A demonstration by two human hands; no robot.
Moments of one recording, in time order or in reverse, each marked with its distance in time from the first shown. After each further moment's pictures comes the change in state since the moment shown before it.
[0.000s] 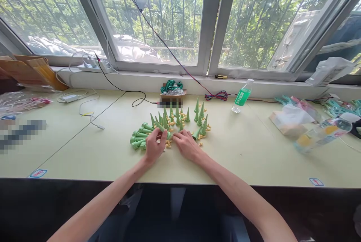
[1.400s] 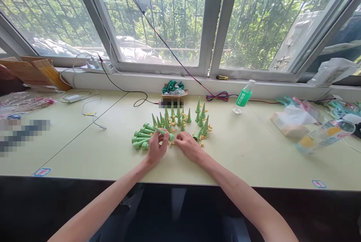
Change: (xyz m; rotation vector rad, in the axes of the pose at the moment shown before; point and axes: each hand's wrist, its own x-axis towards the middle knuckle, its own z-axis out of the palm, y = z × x) left_hand -0.006 0.005 0.000 -0.151 -0.048 -0.040; right_hand -0.004 0.002 -0.002 0.006 -0.022 -0.036
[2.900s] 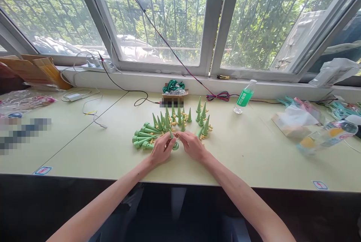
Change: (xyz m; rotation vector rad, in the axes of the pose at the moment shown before) left_hand -0.001 0.000 -0.002 0.122 -0.314 0.181; right_hand -0.002 0.001 -0.007 0.367 0.198 0.149
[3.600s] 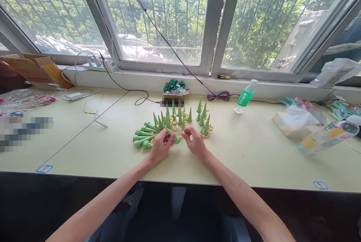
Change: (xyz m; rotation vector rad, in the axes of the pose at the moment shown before) left_hand 0.002 -0.005 0.004 -0.098 0.111 -0.189; right_hand 0.001 0.003 0.000 0.112 0.264 0.143
